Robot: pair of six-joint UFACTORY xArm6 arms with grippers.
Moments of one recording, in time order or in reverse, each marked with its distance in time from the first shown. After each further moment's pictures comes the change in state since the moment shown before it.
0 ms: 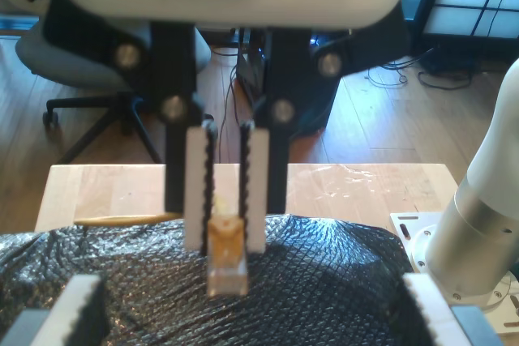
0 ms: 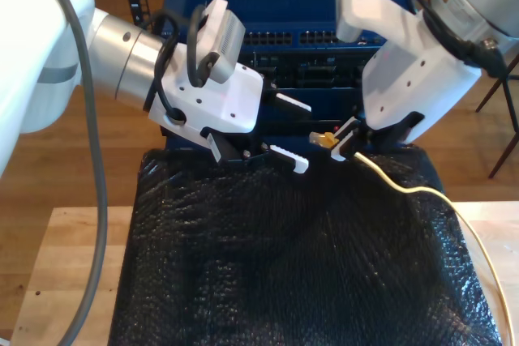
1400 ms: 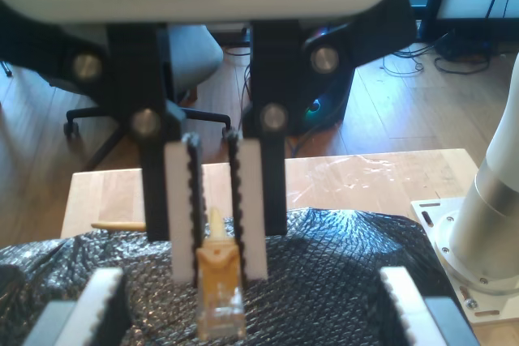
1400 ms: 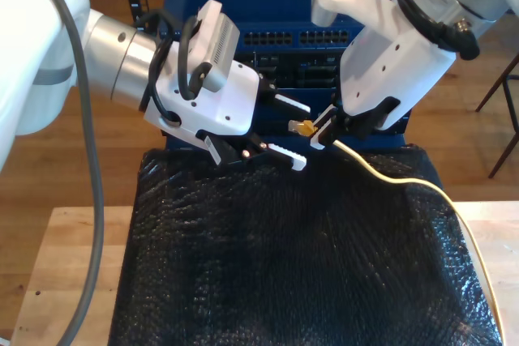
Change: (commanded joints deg) left arm 0.7 -0.4 0.2 0.0 -1.1 4.3; right arm 2.0 1.6 -3.0 0.0 0.1 2.0
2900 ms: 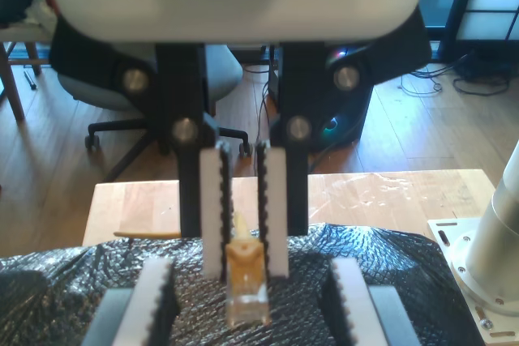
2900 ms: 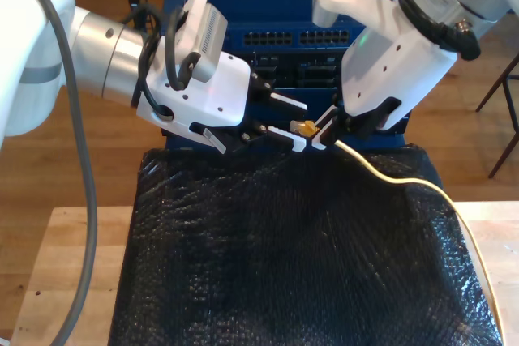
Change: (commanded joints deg) left arm 1.5 -0.2 0.3 -2.0 0.5 -0.3; right arm -0.1 -0.2 0.1 -0.4 -0.1 0.1
